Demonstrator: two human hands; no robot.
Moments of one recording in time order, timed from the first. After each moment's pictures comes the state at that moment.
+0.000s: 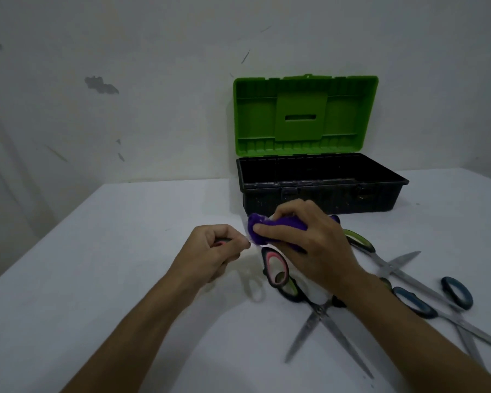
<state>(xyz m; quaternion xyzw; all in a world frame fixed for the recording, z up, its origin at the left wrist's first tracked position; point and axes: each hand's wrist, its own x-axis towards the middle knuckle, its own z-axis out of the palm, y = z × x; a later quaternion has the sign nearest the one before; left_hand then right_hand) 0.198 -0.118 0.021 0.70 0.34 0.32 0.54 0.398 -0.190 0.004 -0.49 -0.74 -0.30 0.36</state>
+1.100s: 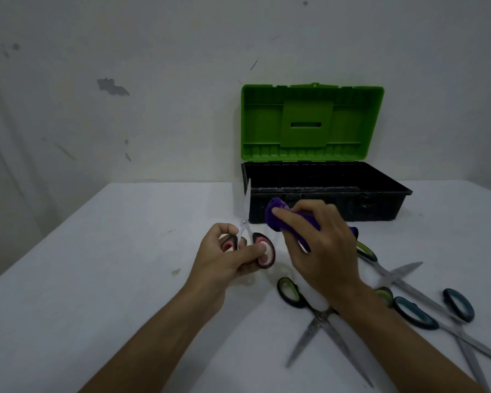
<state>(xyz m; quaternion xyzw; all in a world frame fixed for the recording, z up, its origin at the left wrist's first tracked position) 0.213 -0.135 0.013 0.50 0.32 0.42 0.68 0.390 -0.189 0.002 -0.54 -0.64 -0.38 0.39</state>
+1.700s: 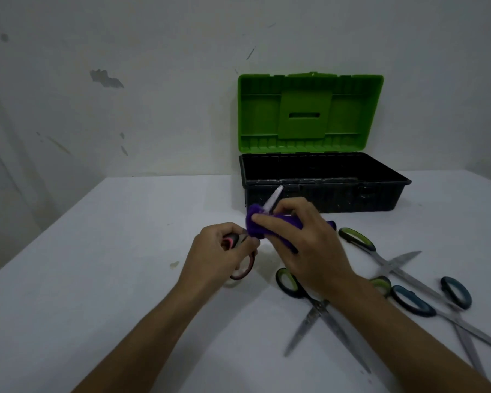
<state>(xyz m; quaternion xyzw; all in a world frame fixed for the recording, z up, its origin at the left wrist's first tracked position) 0.207 -0.127 0.008 0.74 0.37 0.38 0.42 0.384 -0.190 -0.003 -0.52 -0.72 -0.28 0.36</state>
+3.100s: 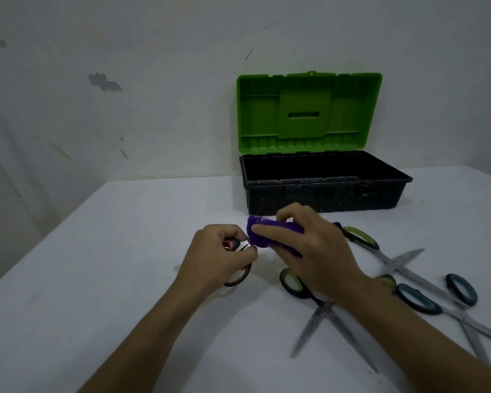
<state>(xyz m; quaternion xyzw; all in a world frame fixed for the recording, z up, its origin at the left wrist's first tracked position) 0.201 -0.124 0.016 0.78 0.37 0.35 0.37 0.388 -0.193 -0.002 -0.53 -0.73 -0.30 0.31</state>
